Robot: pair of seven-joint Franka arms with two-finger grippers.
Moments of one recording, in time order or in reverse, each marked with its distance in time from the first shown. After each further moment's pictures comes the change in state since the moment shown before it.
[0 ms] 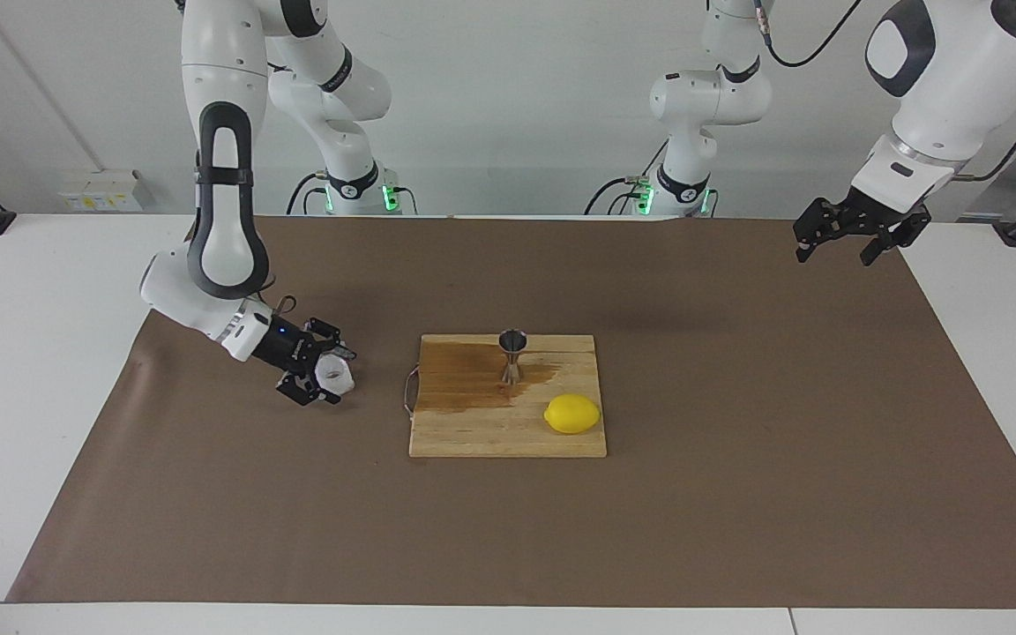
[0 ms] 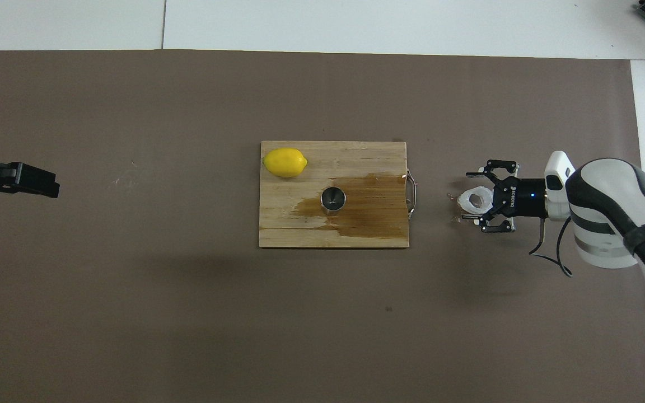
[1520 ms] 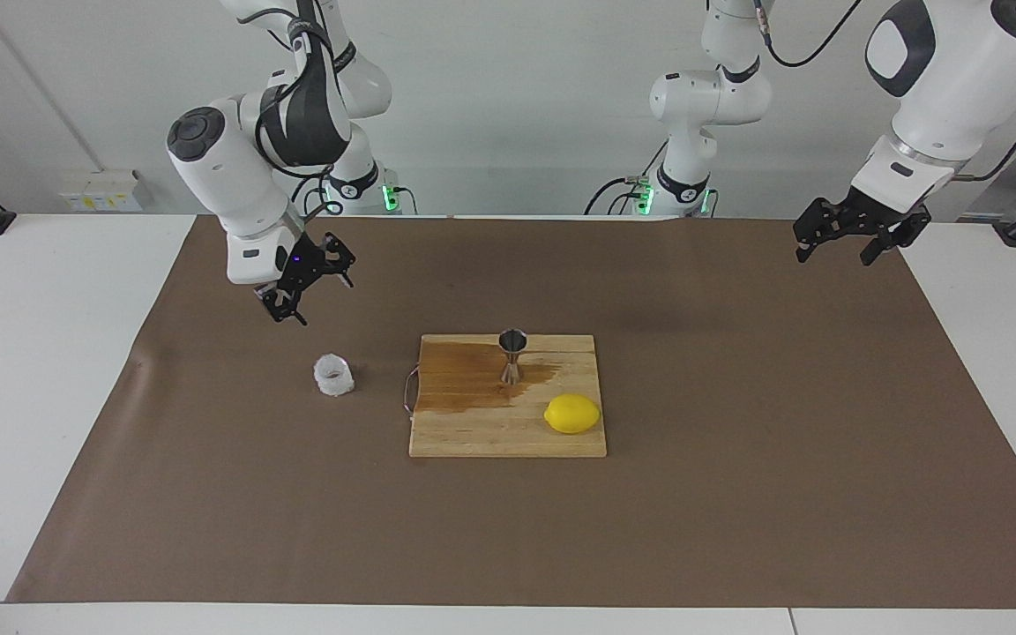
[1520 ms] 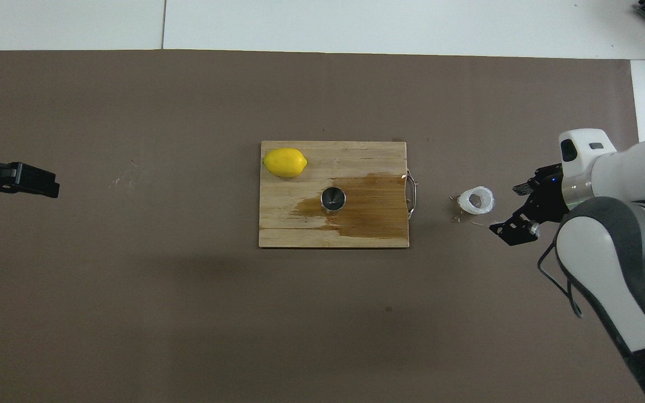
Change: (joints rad) left arm 0.000 0.000 0.000 0.000 0.000 0.000 0.000; right arm 0.159 -0.319 0.014 0.062 -0.872 -0.205 1.610
